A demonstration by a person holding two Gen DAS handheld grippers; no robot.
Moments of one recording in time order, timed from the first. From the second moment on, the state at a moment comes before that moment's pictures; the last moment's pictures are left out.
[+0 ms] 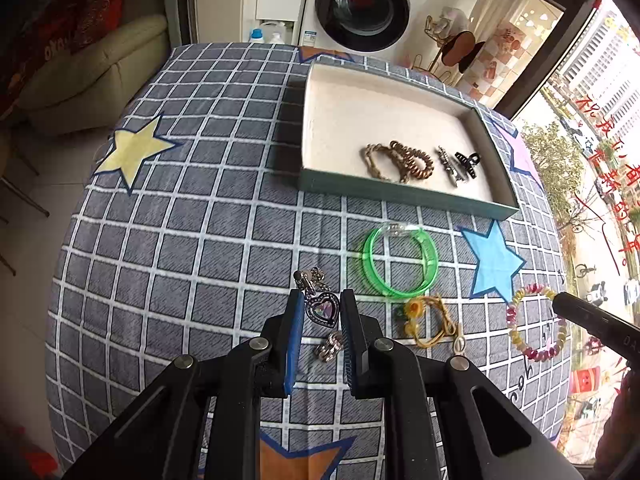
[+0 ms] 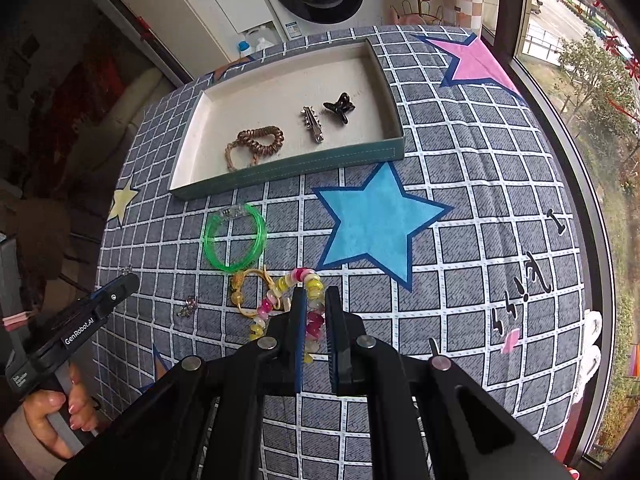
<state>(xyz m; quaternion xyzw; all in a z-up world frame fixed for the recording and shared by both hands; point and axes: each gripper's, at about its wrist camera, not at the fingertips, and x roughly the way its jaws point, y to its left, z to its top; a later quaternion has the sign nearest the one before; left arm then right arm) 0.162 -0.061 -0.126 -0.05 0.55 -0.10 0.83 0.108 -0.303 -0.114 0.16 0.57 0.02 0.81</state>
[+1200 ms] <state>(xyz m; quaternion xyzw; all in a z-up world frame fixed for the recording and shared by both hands) 0.323 -0.144 -0.165 0.03 0.54 -0.10 0.84 0.317 -0.336 -0.148 0.16 0.53 0.06 0.83</state>
